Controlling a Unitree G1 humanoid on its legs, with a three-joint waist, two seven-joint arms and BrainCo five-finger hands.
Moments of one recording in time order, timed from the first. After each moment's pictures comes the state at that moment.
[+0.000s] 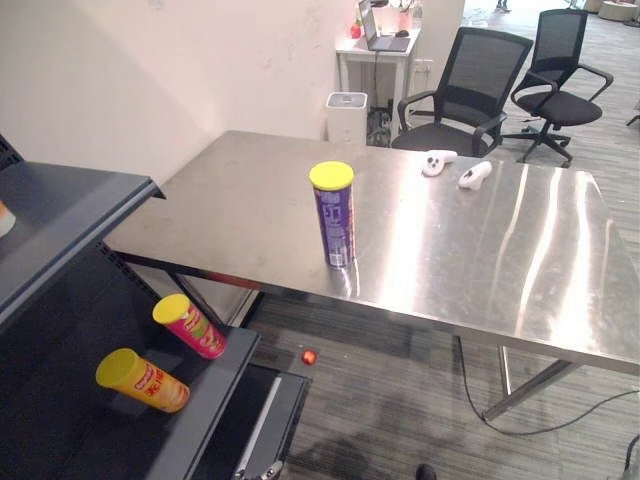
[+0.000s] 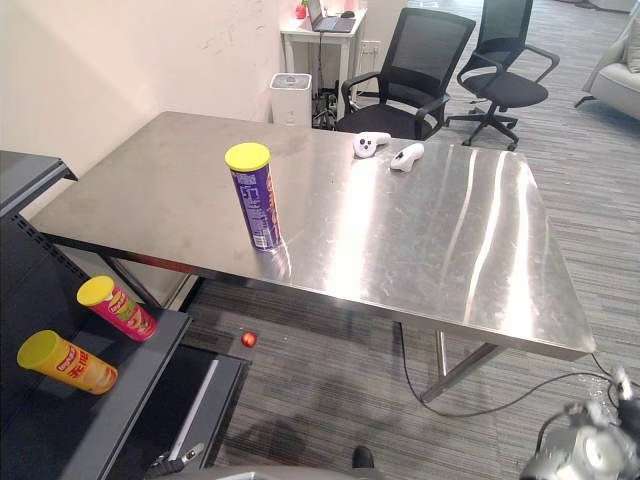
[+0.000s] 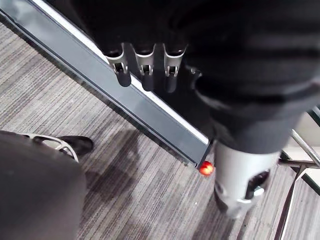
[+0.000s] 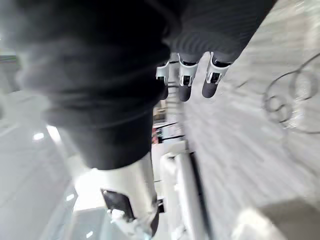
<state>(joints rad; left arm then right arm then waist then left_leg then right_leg) 0.12 0.04 0.38 1.10 0.02 -0.08 0.12 -0.02 -0.22 -0.93 0.23 0.27 -0.16 -0.44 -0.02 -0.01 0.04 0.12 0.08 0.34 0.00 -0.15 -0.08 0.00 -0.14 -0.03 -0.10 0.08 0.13</state>
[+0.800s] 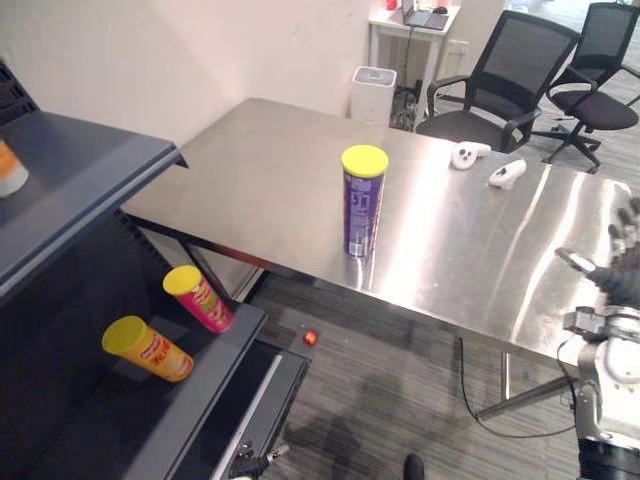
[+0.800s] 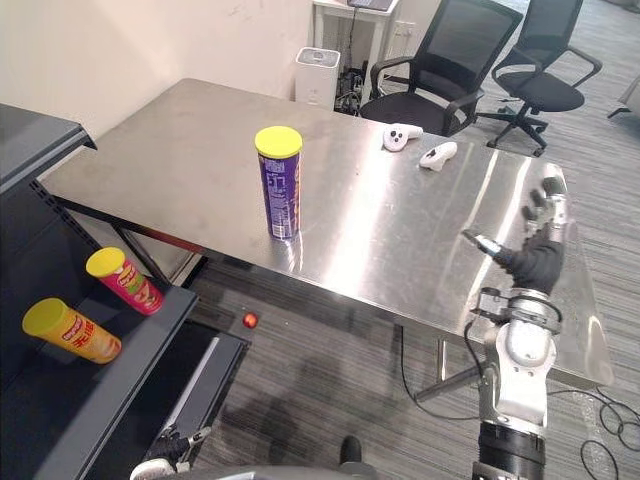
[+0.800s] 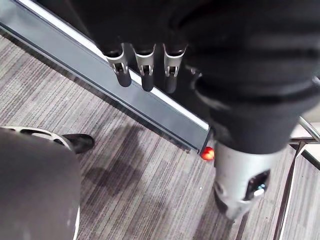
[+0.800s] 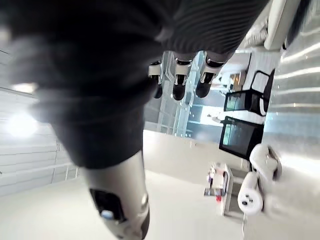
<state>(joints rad) 0.10 0.07 0.25 1.05 0.06 -0.08 0.10 -0.05 -0.28 -0.38 -0.10 0.18 -0.22 -0.09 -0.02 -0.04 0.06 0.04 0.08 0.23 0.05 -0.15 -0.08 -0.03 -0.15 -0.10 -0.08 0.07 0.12</state>
